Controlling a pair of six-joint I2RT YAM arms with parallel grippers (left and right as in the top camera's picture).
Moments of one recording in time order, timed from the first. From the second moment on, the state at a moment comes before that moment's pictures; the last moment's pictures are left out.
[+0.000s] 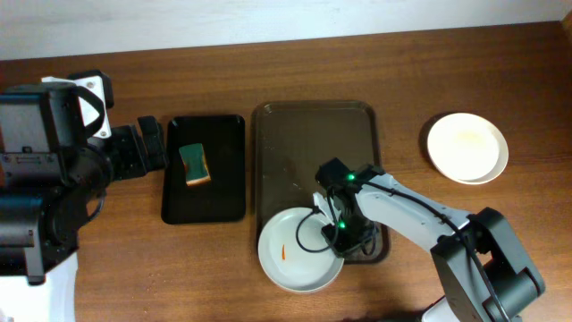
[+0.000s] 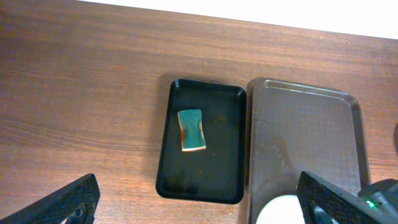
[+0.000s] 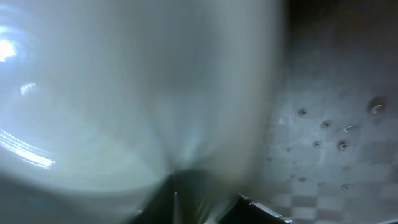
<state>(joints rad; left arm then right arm) -0.07 1.33 1.91 -1.38 -0.02 -0.18 0.52 1.70 0.94 -0.98 -0.24 0.04</state>
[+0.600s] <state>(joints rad) -0.07 1.33 1.91 -1.38 -0.02 -0.18 0.14 1.69 1.08 -0.74 -0.11 0.31</state>
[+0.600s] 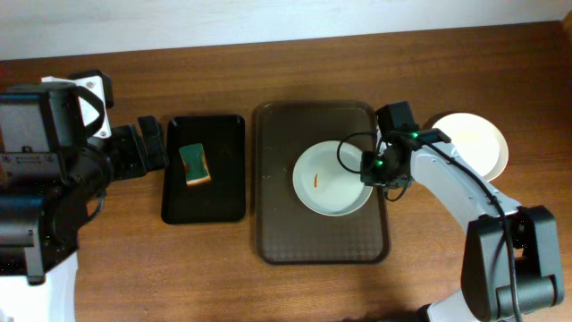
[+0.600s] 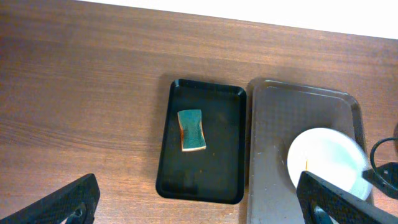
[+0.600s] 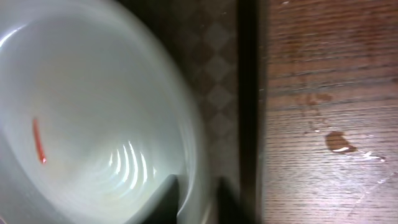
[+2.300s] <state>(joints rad) -0.09 2.10 1.61 -1.04 0.04 -0.25 0.14 1.83 1.09 -0.58 -0.10 0.24</state>
